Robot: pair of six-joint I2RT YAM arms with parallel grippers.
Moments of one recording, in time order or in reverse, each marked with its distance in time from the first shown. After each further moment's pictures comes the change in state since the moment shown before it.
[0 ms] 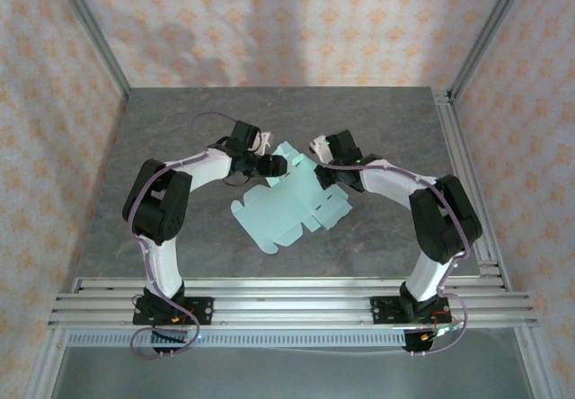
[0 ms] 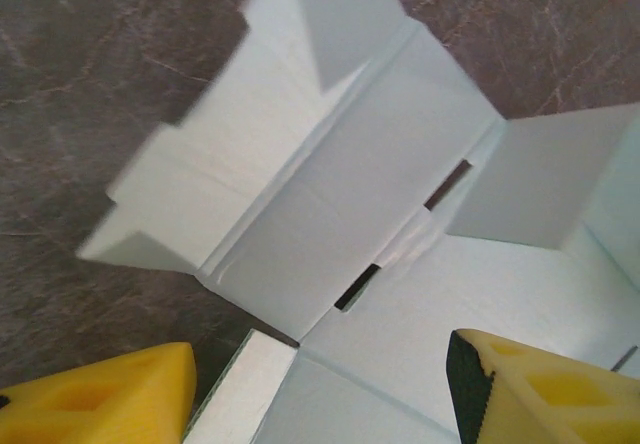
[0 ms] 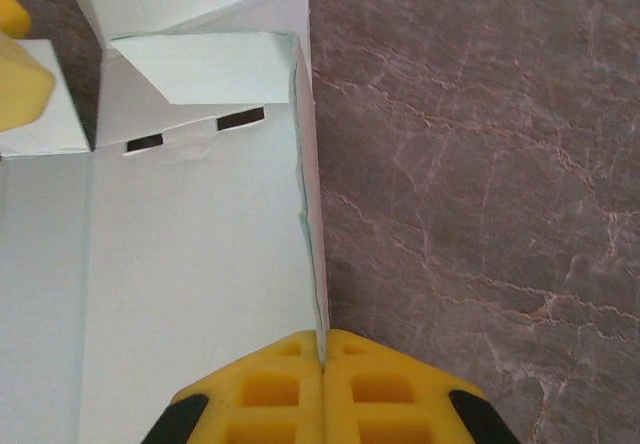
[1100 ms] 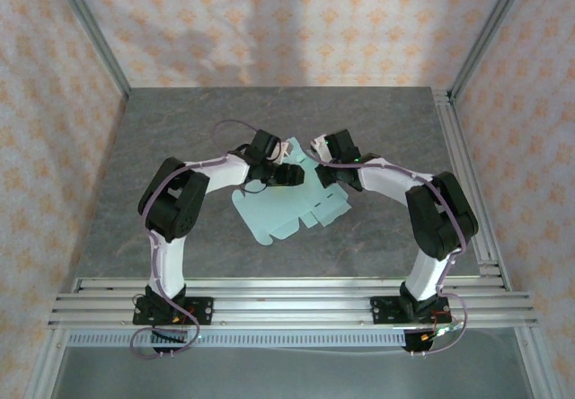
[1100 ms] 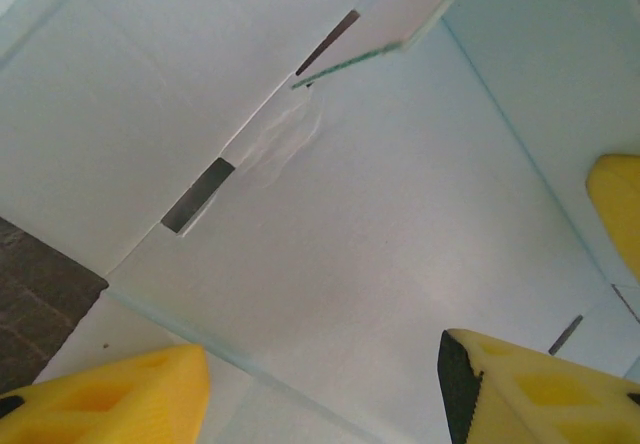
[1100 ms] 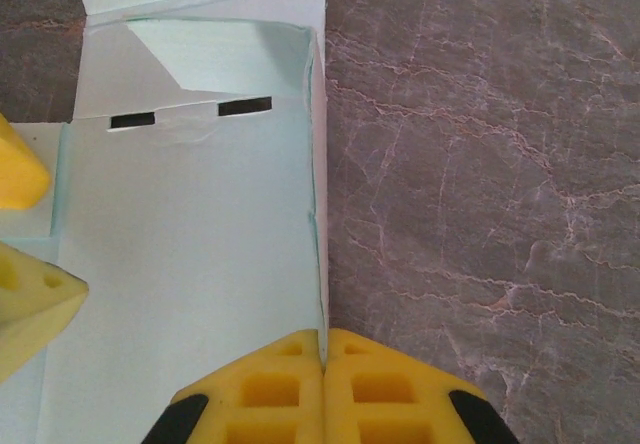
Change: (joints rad) left arm -0.110 0.082 0.018 0.067 0.017 -0.085; right arm -0.003 0.029 0.017 0.001 0.068 0.011
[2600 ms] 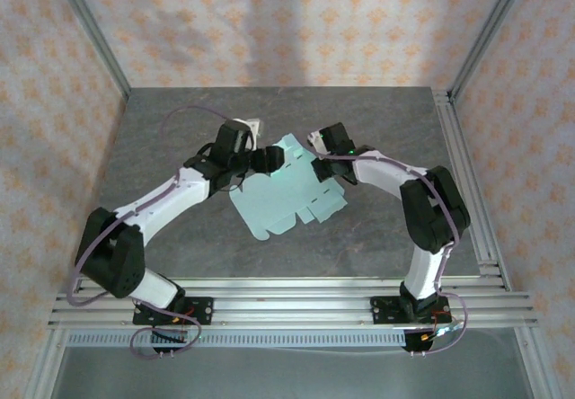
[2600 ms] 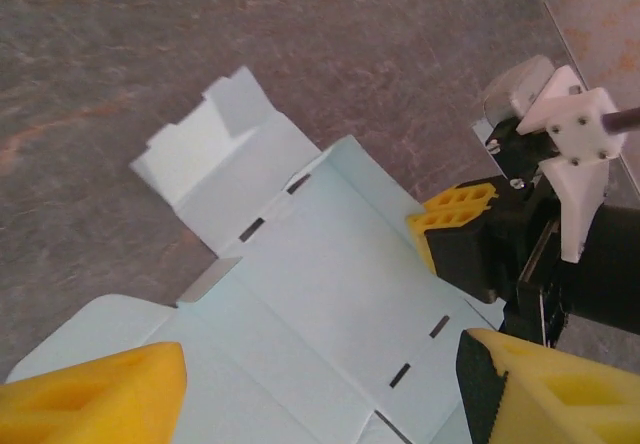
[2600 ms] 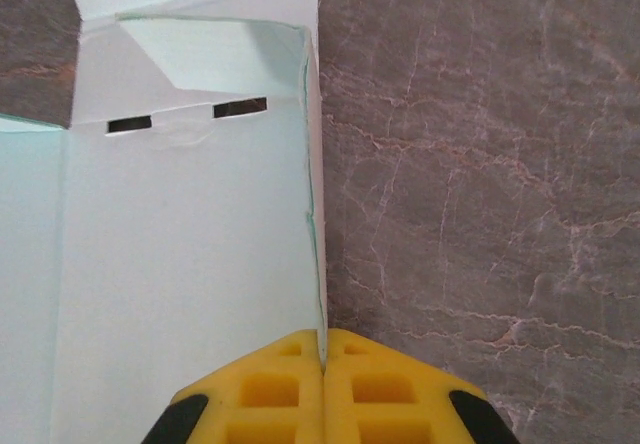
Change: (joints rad) left arm 0.015 -0.536 -0.199 -0.056 -0.284 -0.005; right arm 0.005 0.076 0.117 -0.076 0.011 0.047
